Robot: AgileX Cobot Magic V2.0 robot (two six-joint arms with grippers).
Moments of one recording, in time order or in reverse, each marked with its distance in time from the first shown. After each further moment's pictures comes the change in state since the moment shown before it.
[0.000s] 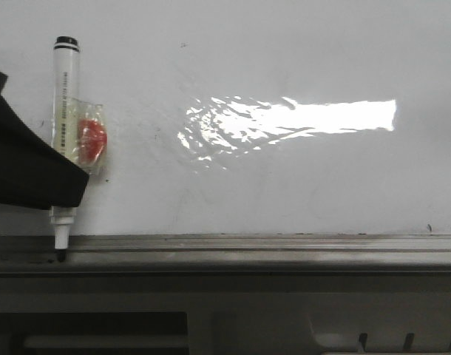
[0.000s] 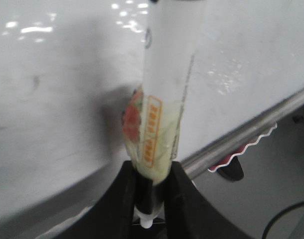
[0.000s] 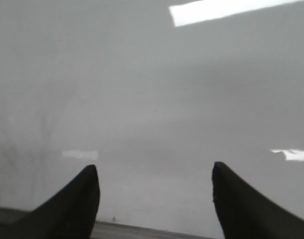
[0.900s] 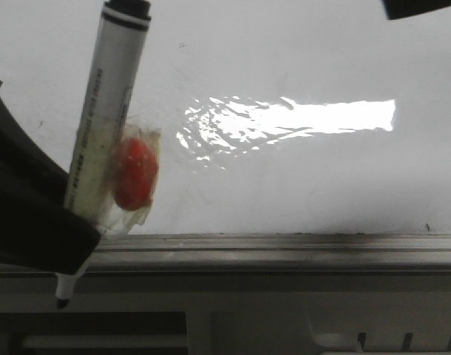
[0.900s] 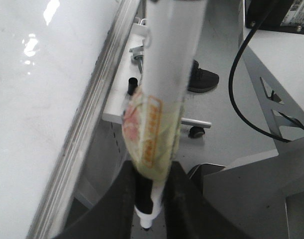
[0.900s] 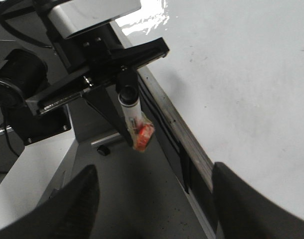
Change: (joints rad) left arm 0.000 0.000 -0.048 -0.047 0.364 0.816; right arm 0.424 0.547 -0.161 0.675 0.153 -0.994
